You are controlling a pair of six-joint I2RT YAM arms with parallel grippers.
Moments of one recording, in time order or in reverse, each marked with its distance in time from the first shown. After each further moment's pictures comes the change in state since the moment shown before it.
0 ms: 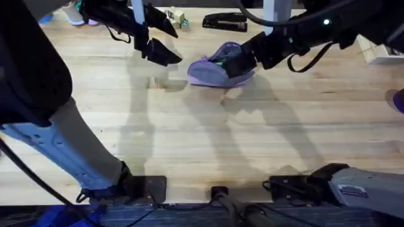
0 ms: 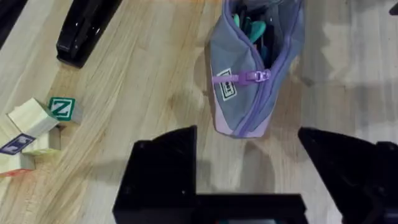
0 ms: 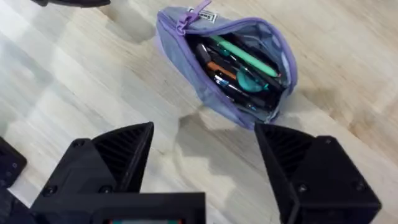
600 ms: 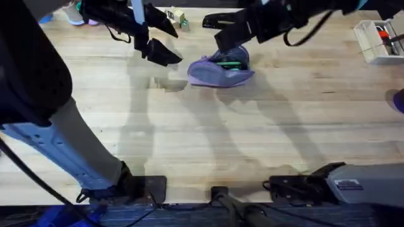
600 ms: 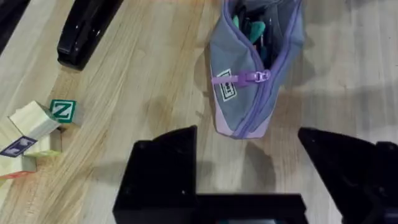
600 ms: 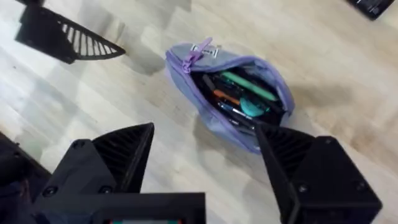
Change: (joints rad) left arm 0.000 0.000 0.000 0.000 0.002 0.007; right arm 0.002 0.132 0.245 -0.088 -0.020 0.080
